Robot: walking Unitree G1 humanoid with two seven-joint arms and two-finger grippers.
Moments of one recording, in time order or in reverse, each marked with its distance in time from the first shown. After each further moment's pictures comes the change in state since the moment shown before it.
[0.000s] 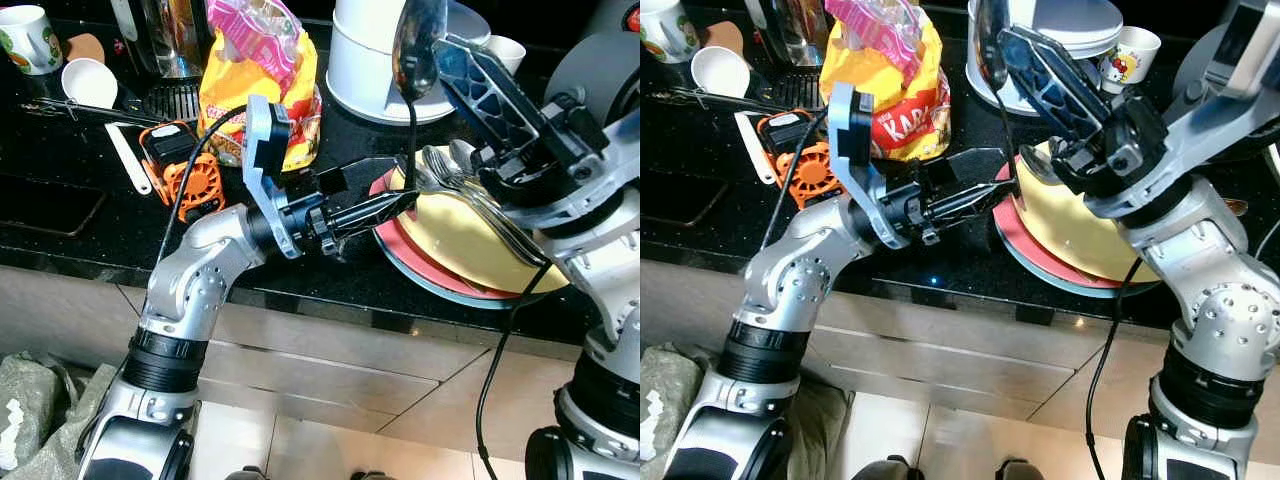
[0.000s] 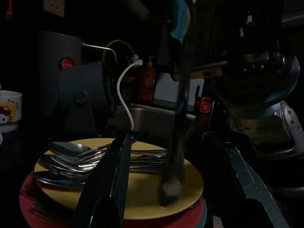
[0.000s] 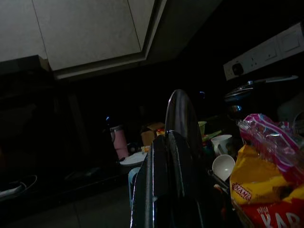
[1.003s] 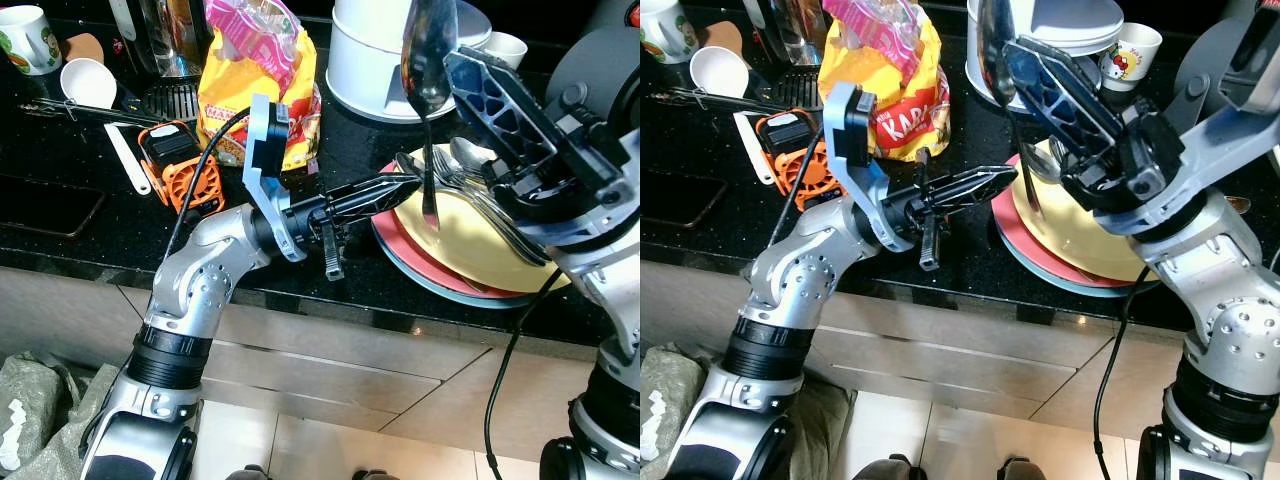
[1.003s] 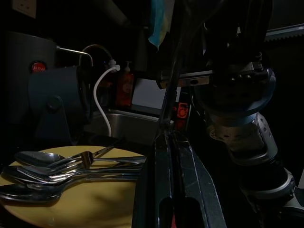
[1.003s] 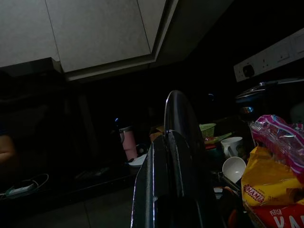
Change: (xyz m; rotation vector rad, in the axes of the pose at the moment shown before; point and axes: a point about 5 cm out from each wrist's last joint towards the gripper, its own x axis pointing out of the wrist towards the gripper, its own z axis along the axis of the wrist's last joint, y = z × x) left arm 0.005 -0.004 -0.001 -0.052 -0.041 -0.098; right arm -0.002 0.009 0.001 0.008 -0.002 0.043
